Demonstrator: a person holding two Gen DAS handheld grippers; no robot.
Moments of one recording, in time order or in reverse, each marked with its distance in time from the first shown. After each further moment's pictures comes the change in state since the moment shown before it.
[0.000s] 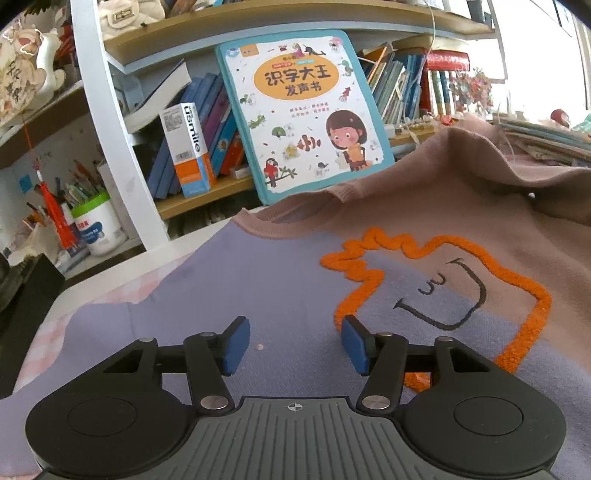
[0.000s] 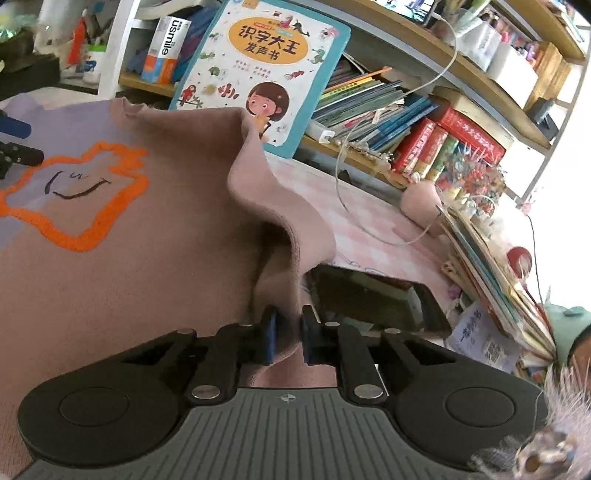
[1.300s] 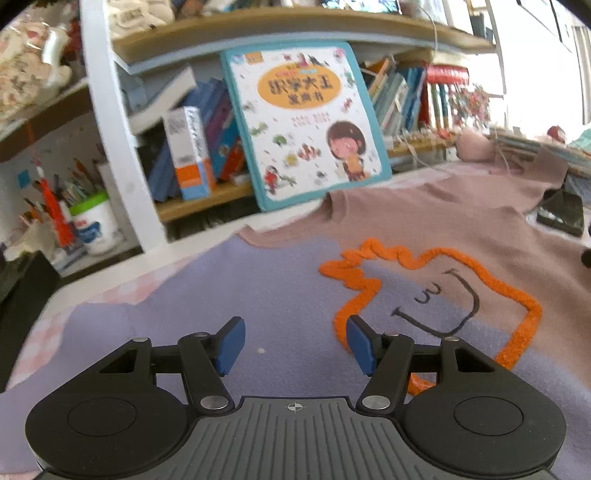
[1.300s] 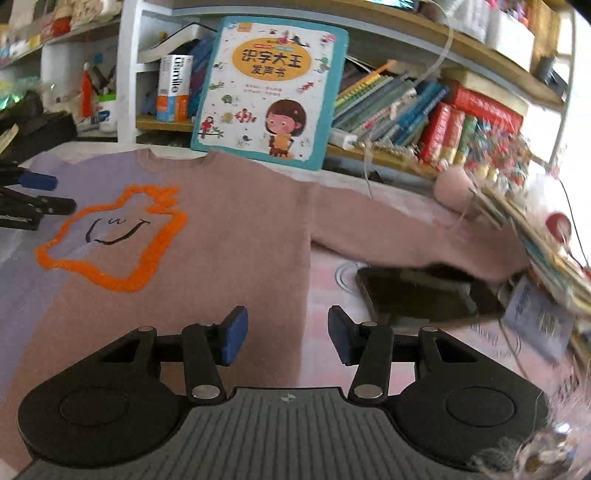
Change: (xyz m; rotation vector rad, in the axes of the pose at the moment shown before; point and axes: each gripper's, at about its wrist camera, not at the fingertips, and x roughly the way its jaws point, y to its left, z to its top) left arm -0.014 0.011 -0.003 -0.038 -0.038 0.012; right arm -0.007 -0.001 -0.003 0.201 -0.050 0.165
